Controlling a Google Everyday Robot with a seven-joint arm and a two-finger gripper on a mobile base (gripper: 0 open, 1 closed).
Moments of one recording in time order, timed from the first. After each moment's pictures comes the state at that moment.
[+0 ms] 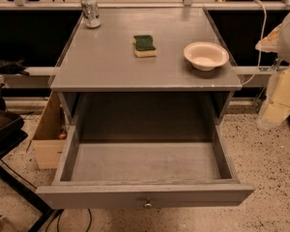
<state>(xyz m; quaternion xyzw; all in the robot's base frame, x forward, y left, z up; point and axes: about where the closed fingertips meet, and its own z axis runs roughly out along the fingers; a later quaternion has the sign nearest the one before) 0.438 -0.216 0.978 -0.60 0.78 -0.04 0.16</state>
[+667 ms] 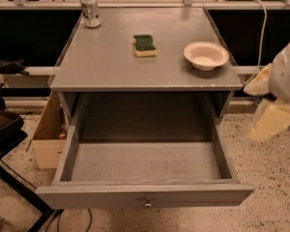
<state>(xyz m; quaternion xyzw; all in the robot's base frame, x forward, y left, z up) 0.421 -0.214 0.925 -0.59 0.79 0.00 0.17</state>
